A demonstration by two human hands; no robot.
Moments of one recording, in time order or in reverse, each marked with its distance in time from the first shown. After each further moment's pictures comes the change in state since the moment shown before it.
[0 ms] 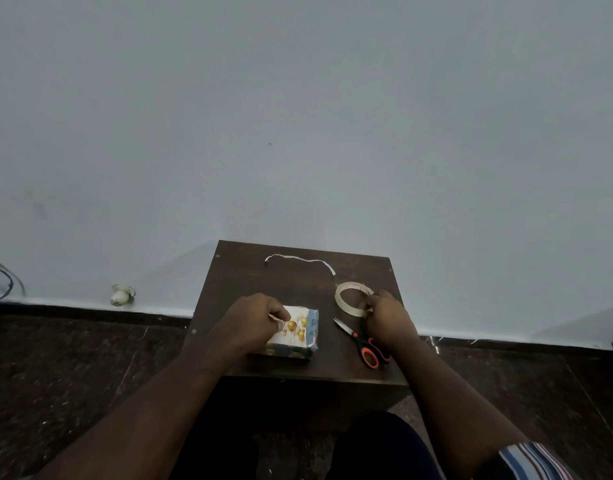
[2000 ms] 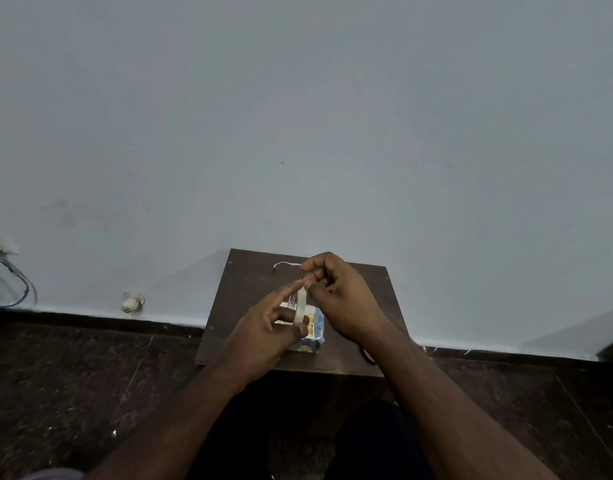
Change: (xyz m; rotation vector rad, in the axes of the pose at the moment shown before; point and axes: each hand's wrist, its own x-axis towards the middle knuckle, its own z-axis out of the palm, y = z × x) left_hand -0.104 0.016 -0.009 -0.695 0.189 0.228; right_hand -0.111 -0.151 -0.091 0.775 0.106 -0.411
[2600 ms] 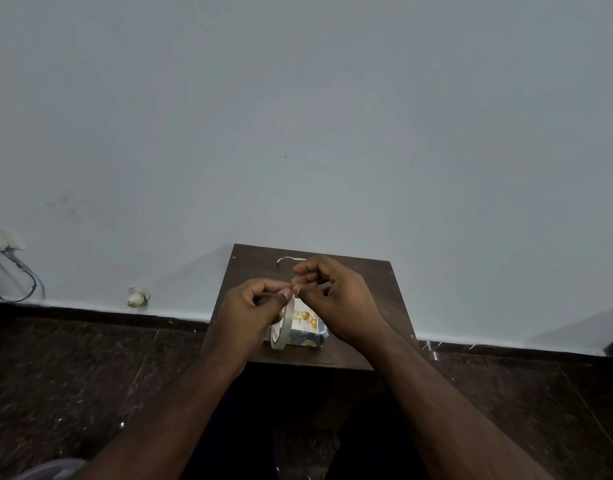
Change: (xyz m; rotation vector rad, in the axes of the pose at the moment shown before) left_hand 0.009 -0.002 -0.011 -0.119 0.263 -0.001; right_hand -0.007 0.001 0.012 0.021 0.021 -0.047
